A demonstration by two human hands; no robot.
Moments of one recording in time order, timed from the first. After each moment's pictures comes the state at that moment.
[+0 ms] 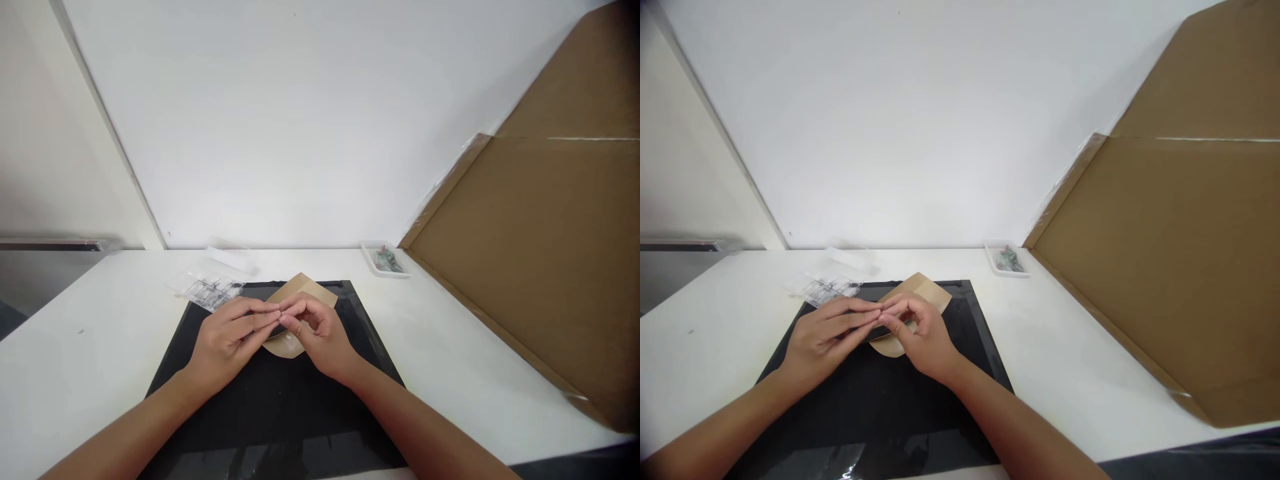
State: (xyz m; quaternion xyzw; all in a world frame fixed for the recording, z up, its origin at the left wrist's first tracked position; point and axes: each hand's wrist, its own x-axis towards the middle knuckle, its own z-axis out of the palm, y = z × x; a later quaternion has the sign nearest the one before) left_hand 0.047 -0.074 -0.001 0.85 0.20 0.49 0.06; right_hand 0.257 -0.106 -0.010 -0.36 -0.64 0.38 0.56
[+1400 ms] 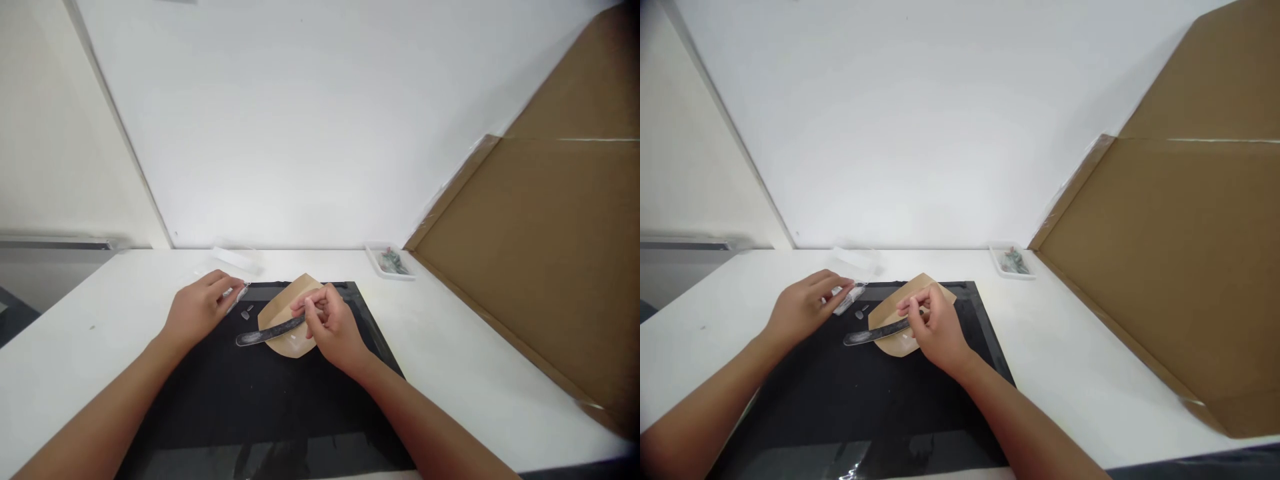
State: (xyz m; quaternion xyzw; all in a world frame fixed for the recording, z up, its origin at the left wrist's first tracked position) left_hand -0.006 -0.024 0.005 0.84 0.42 0.33 -0.08; right_hand 0.263 -0.102 -0.015 -0.45 -0.62 0.32 0.56
